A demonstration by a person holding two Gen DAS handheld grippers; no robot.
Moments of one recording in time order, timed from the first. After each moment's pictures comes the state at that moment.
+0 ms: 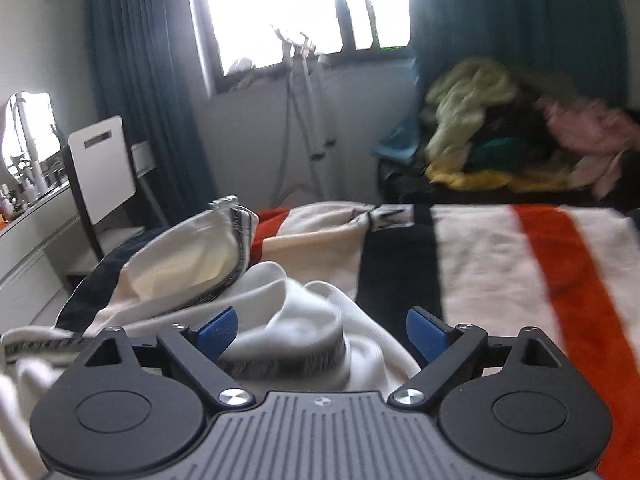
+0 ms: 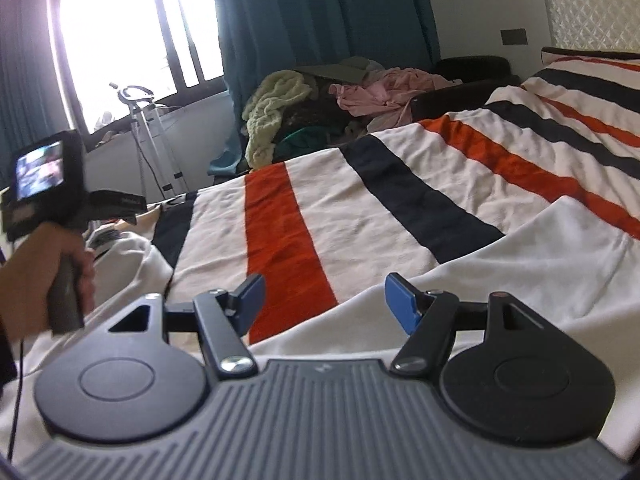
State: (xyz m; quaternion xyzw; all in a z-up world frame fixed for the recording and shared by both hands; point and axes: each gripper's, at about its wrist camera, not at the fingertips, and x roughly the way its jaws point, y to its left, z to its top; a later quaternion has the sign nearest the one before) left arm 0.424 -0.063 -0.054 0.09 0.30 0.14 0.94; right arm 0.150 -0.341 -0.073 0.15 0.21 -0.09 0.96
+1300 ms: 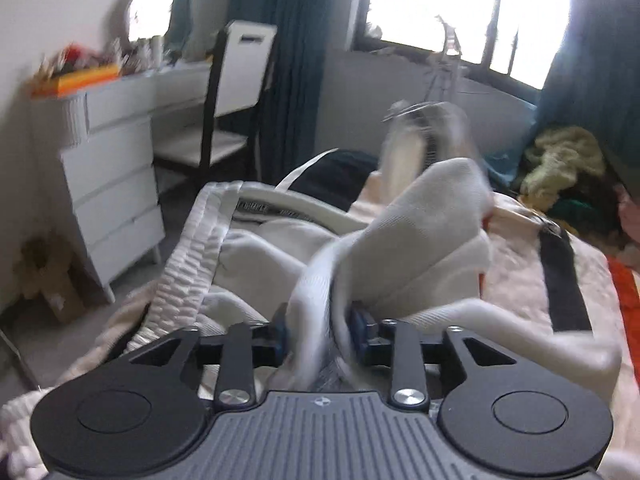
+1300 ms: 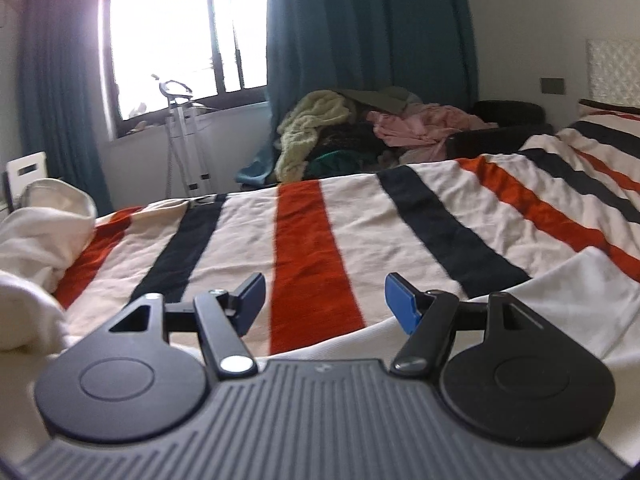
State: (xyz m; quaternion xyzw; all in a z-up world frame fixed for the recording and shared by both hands) left arm 0.186 0.197 0.005 -0.09 0.30 0.18 0.93; right arm 0.144 -0.316 -0.070 0.08 0.17 -0.04 0.98
